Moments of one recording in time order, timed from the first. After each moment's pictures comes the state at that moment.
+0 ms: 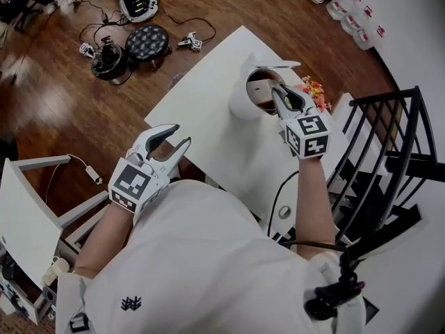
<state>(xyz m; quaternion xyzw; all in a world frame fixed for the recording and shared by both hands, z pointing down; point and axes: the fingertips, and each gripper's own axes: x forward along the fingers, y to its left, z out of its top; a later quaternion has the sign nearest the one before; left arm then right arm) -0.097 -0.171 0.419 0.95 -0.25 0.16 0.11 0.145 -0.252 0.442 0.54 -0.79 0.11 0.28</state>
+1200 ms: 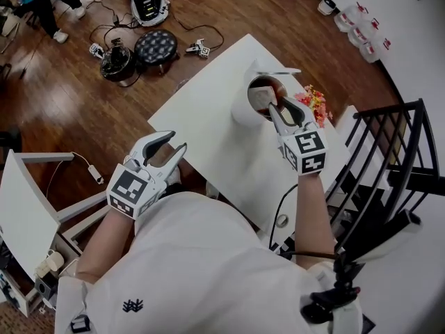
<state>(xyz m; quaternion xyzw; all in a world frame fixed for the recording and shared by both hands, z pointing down) -0.114 -0.158 0.419 0.93 -0.29 0.17 0.12 0.126 -0.231 0.432 0.51 -0.81 0.08 0.29</state>
